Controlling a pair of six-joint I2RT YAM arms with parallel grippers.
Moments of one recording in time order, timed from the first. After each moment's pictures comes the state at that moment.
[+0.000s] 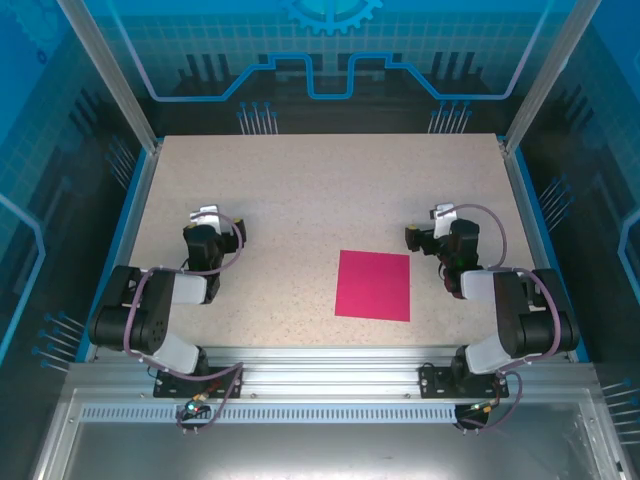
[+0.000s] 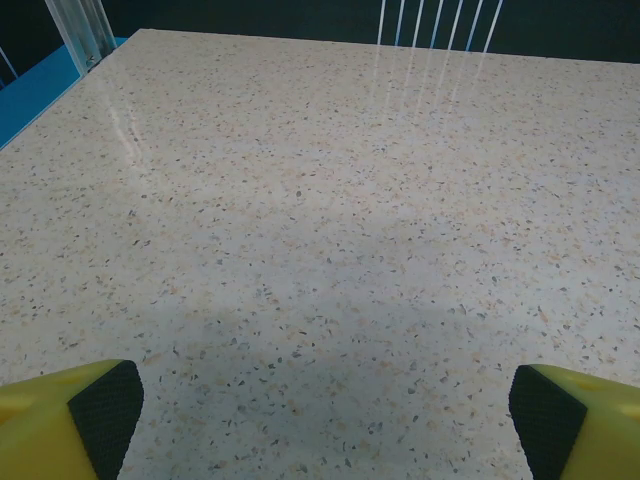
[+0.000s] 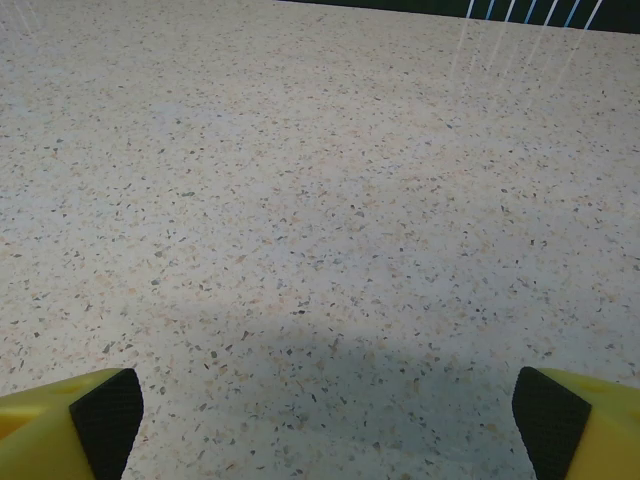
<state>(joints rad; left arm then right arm) -0.04 1.53 0.37 0.78 -0.21 -0.12 0.04 1.50 0.41 0.63 -0.08 -0.07</state>
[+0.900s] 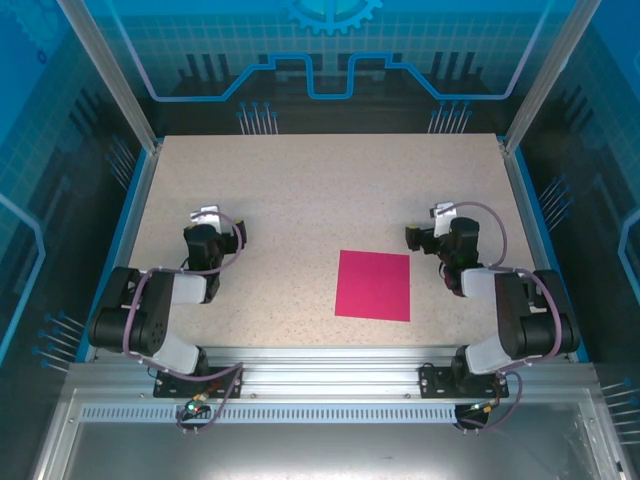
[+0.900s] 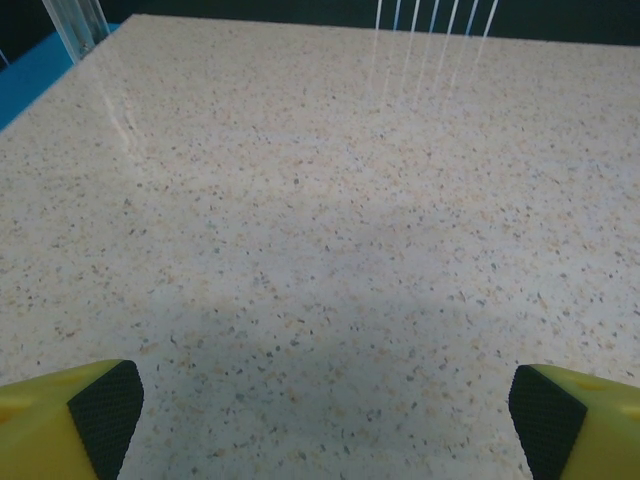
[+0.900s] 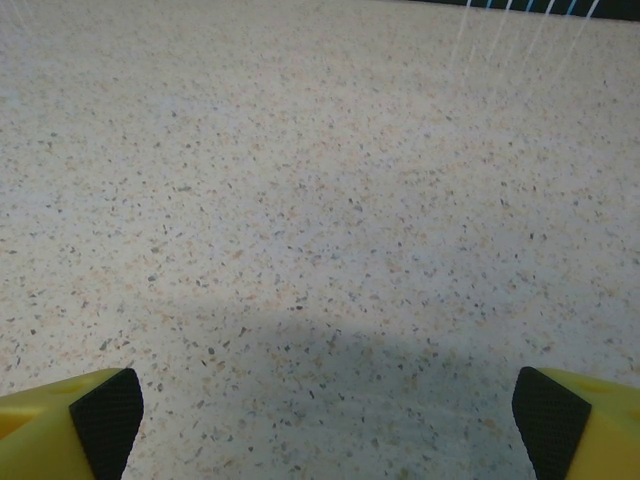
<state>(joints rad) -0.04 1.50 0.39 0.71 -0.20 -0.12 0.04 1.48 0.45 0.54 -0.08 -0.07</state>
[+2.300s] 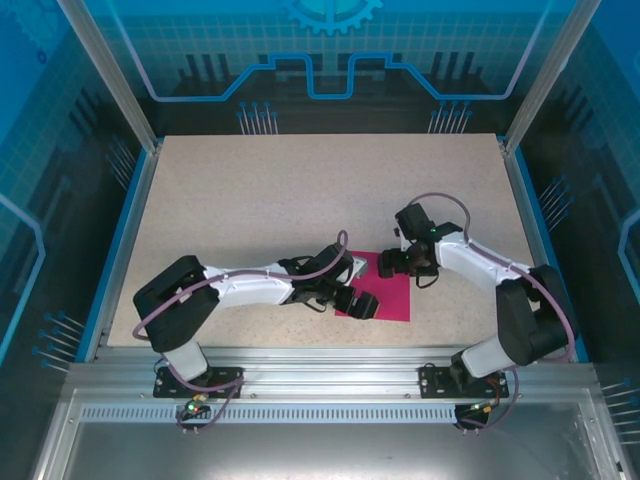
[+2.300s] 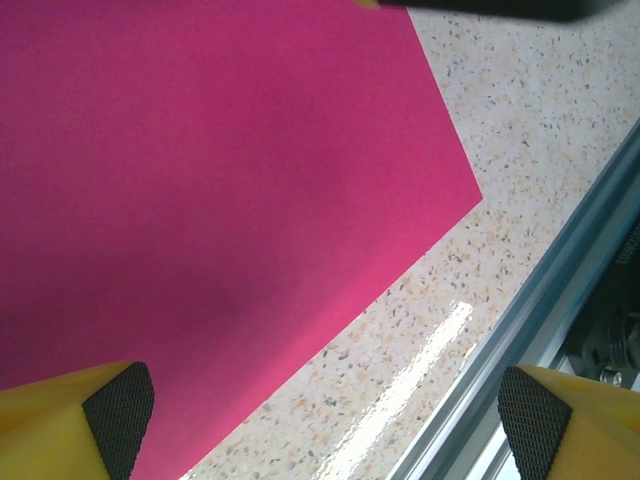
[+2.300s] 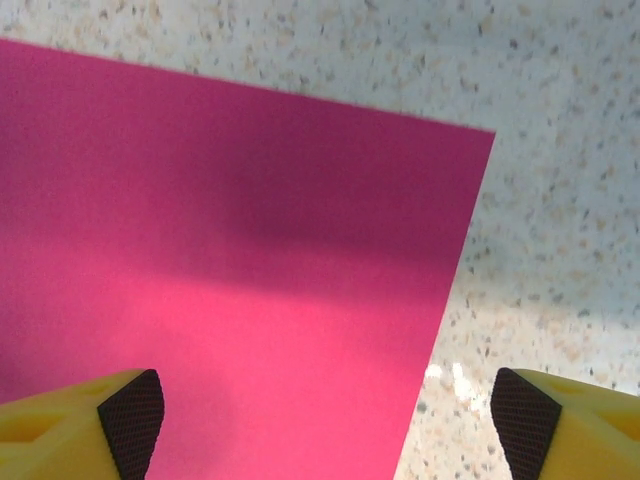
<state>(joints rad) -0.93 1.71 0.94 -0.16 0.32 -0.56 0.38 1.51 0.90 -0.70 -0.03 0.33</state>
